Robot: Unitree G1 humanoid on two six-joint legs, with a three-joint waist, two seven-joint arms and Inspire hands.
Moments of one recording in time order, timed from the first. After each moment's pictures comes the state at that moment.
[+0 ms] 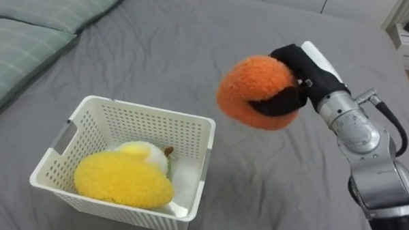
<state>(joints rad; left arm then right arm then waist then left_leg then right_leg) 0.22 0.18 0.15 0.96 0.27 0.18 0.08 -0.25 -0.33 0.08 -0.06 -0.40 0.22 0.24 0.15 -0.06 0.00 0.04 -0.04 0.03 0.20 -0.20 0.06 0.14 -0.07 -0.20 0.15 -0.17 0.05</state>
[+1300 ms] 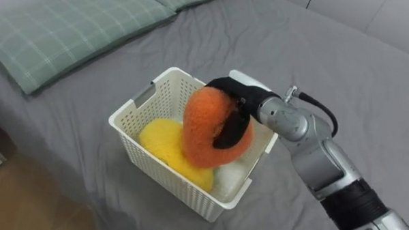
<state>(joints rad) 0.14 0.18 0.09 0.92 0.30 0.28 0.08 -0.42 -0.24 0.38 0.20 -0.52 0.37 0.39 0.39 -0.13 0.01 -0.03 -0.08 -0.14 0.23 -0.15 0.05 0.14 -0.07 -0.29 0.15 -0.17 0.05</state>
